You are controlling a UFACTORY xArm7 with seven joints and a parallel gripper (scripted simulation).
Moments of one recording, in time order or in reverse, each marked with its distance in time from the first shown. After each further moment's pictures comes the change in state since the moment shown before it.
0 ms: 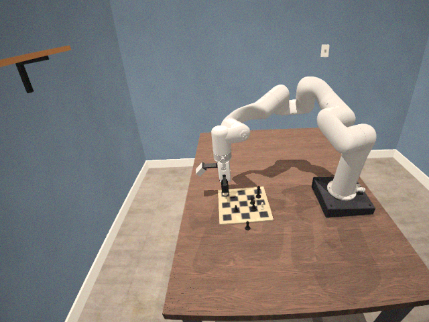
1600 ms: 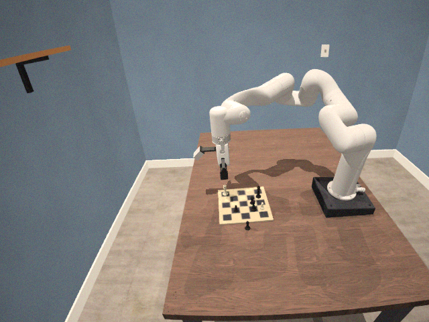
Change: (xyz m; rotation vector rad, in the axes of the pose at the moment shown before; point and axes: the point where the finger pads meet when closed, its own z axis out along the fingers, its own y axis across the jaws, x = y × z) arm 0.000 -0.001 -0.081 0.000 0.001 0.005
